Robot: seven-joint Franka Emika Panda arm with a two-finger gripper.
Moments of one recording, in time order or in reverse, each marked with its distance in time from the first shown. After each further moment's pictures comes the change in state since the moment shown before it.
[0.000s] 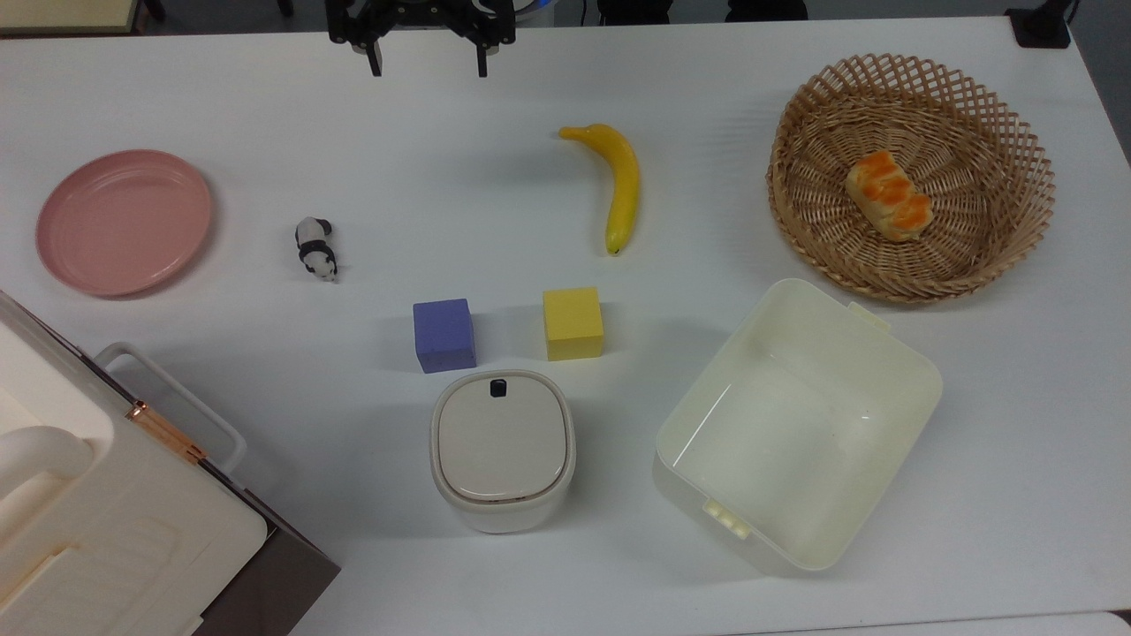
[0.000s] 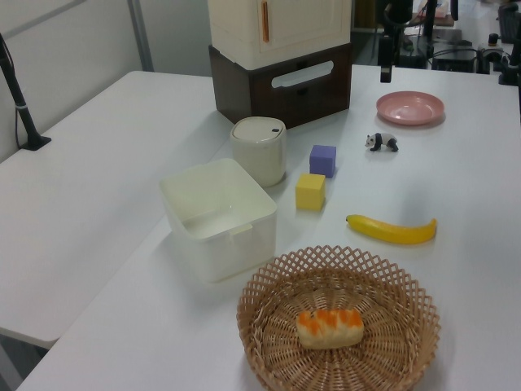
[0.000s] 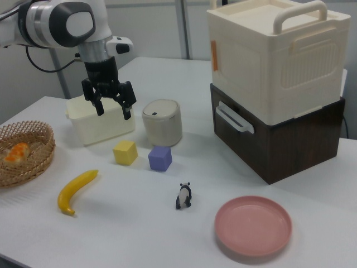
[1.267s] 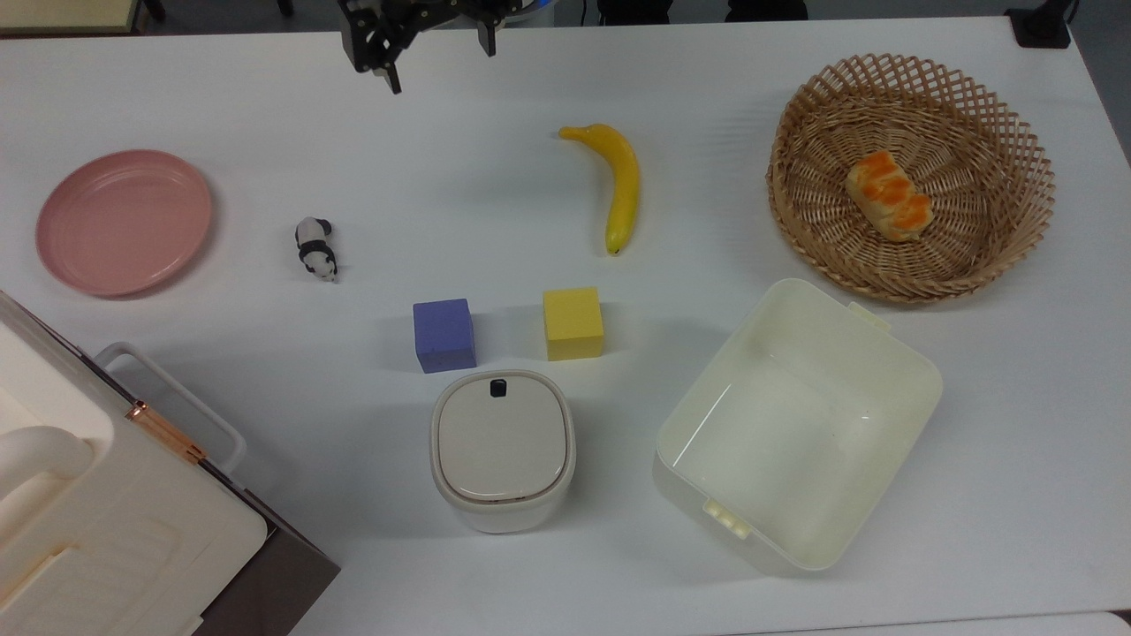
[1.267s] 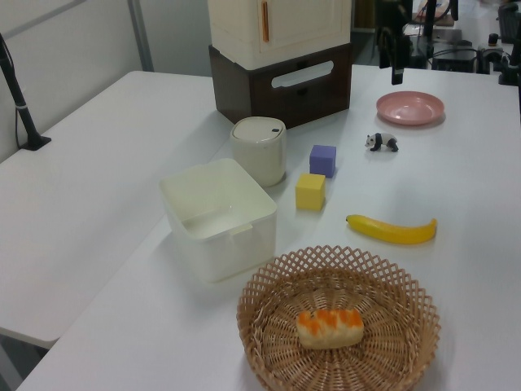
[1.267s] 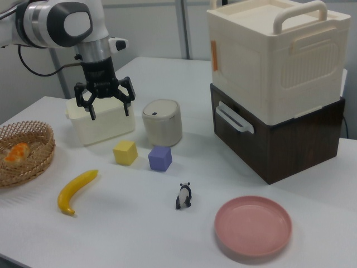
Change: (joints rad) arm 0.011 0.001 0.006 0.000 0.002 -0.012 -0.489
